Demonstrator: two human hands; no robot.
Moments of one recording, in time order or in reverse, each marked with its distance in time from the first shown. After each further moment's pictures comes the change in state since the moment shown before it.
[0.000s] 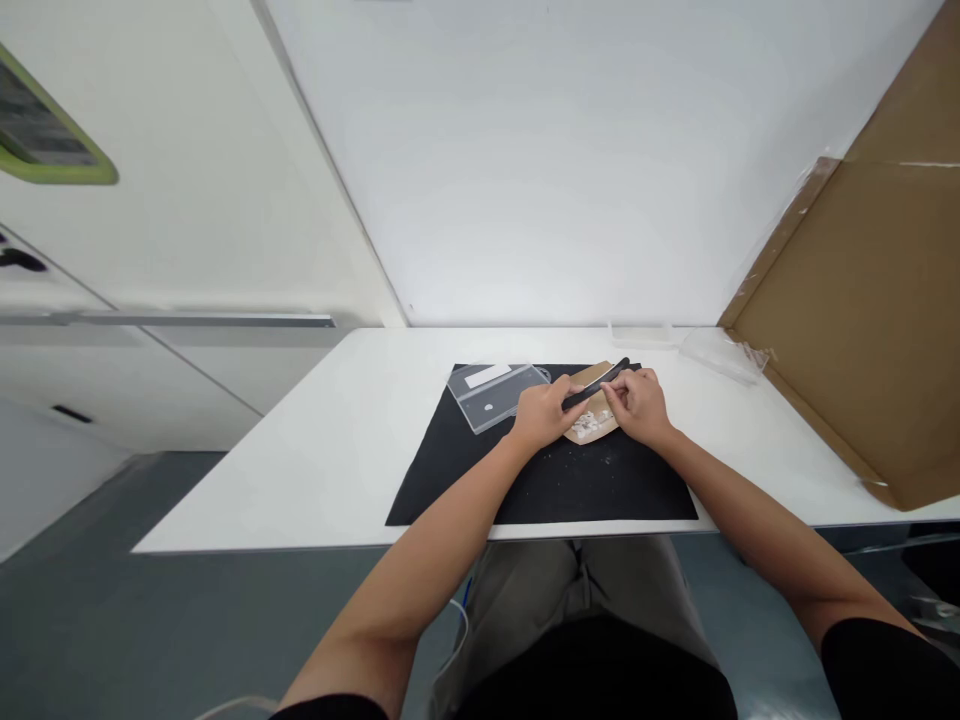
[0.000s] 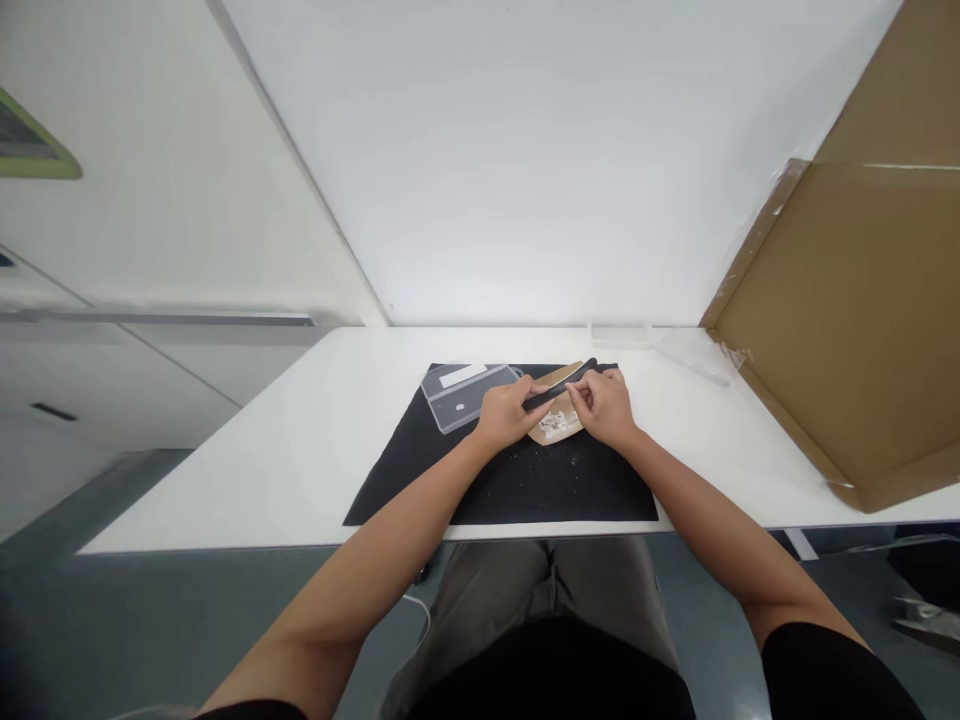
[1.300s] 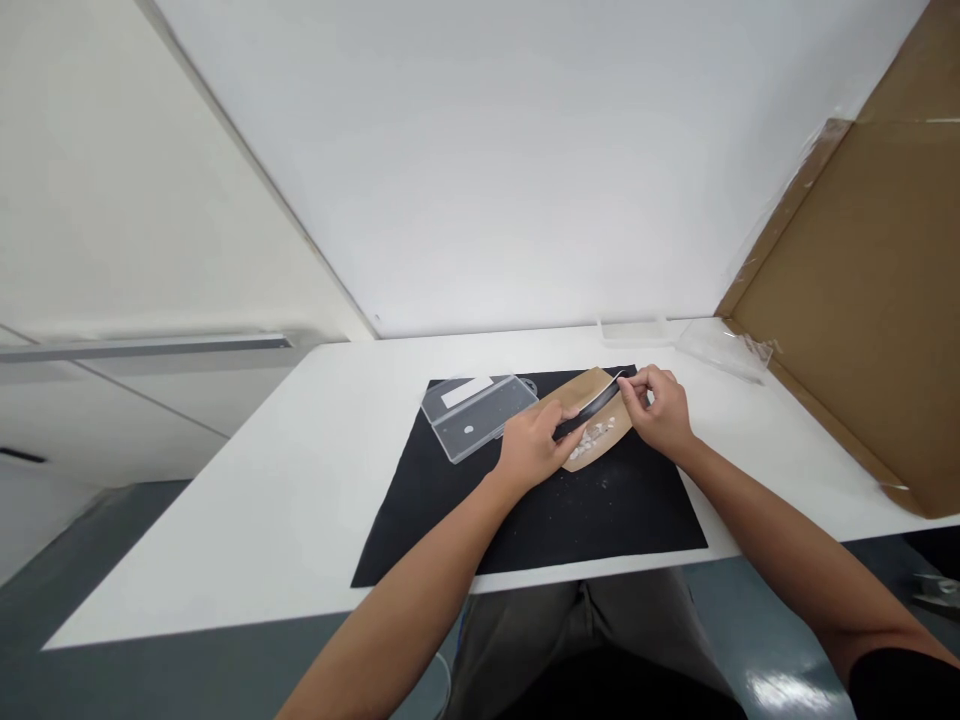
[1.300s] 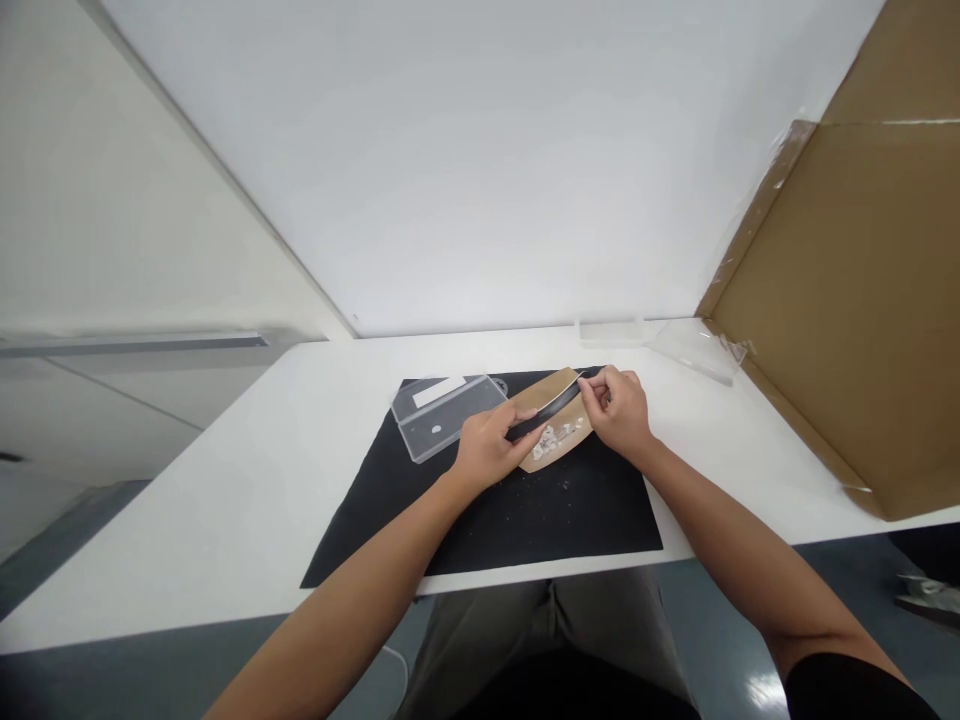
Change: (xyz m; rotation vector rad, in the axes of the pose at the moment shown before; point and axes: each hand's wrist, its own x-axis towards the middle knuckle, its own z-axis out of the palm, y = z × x) left_hand -0.003 0.010 -0.004 -0.054 0.046 0.077; right_hand 0.008 0.010 -0.021 0.016 0.101 0.177
